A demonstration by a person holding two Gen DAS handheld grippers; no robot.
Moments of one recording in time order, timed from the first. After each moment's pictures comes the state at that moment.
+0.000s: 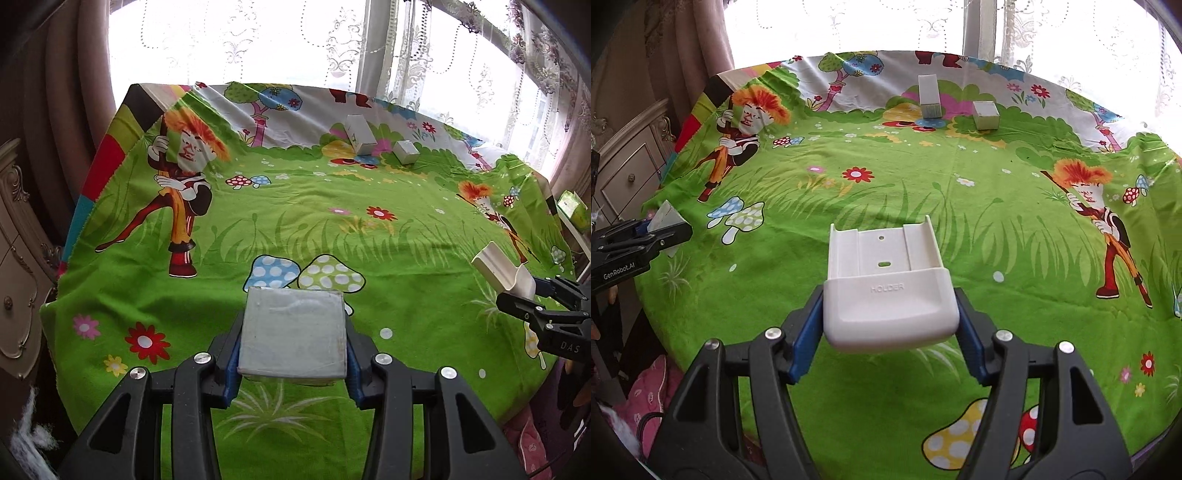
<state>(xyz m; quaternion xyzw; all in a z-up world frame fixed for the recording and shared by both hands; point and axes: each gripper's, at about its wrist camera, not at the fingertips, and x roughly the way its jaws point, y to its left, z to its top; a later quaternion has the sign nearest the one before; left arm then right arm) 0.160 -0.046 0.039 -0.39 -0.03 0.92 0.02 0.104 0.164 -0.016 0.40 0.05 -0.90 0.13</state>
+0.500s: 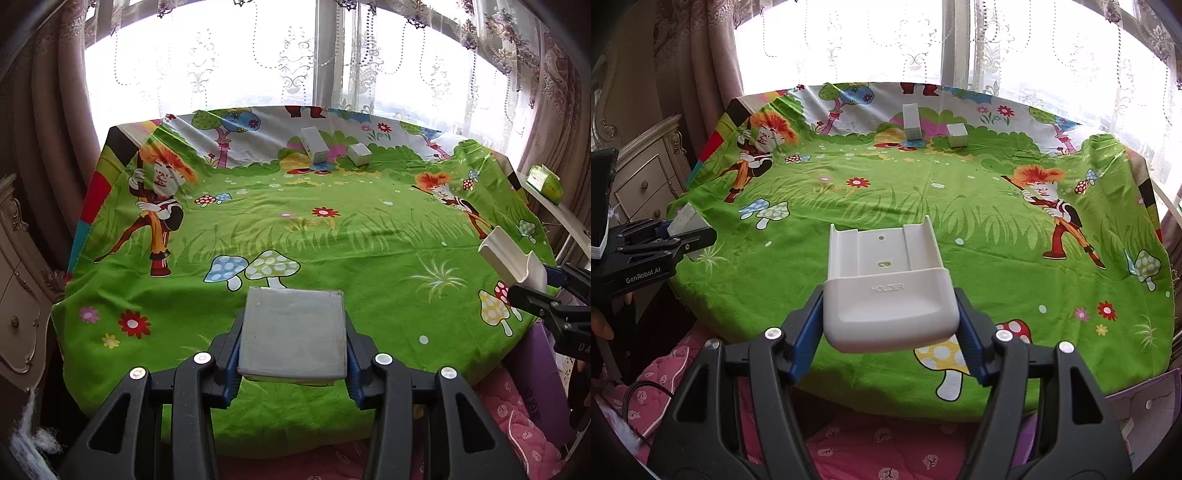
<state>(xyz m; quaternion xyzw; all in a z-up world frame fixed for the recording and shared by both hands) 0.209 -0.001 0.064 -0.36 0.01 0.93 0.05 0.191 0.189 0.018 0.35 0.04 -0.93 0.11</state>
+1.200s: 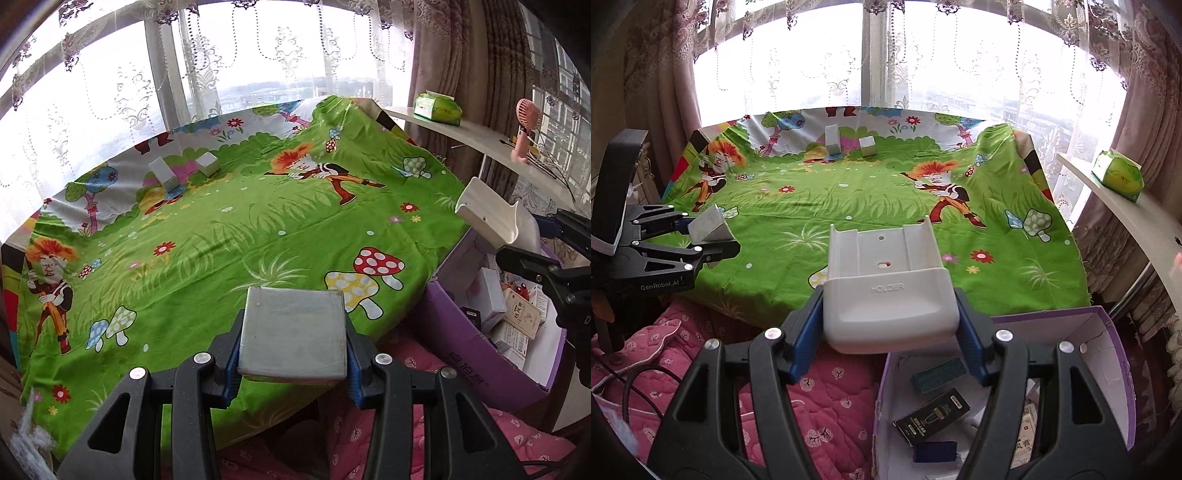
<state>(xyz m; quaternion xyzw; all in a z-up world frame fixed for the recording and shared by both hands) 0.236 0.165 0.085 -0.37 0.14 0.89 0.23 0.291 0.302 0.048 0.33 0.02 -0.94 0.00</state>
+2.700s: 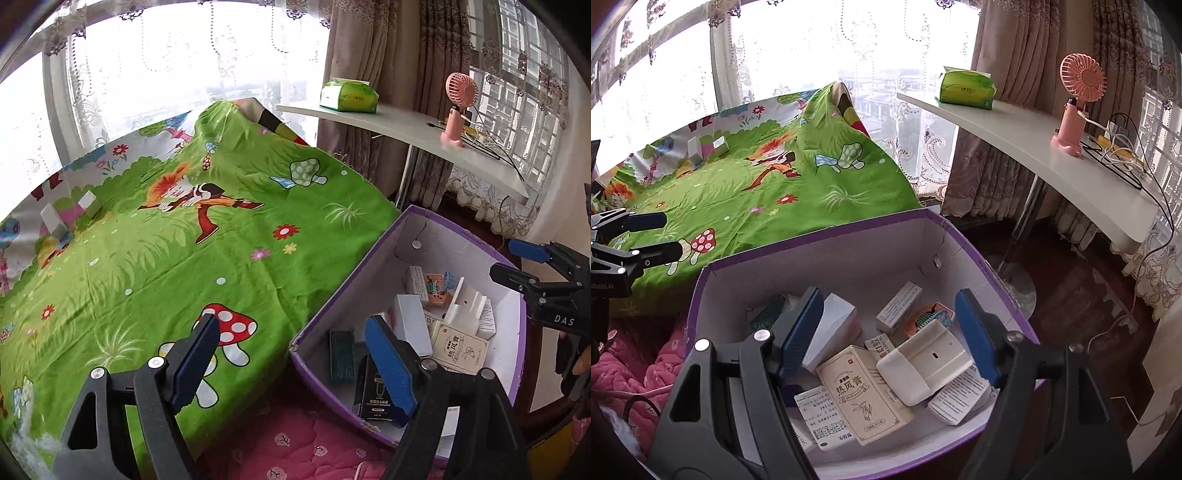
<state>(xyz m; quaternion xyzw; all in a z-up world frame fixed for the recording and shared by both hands) 0.230 0.291 0.069 -0.37 0.14 0.86 0.33 0.373 0.458 0.023 0.35 -0.06 -0.91 -0.19</state>
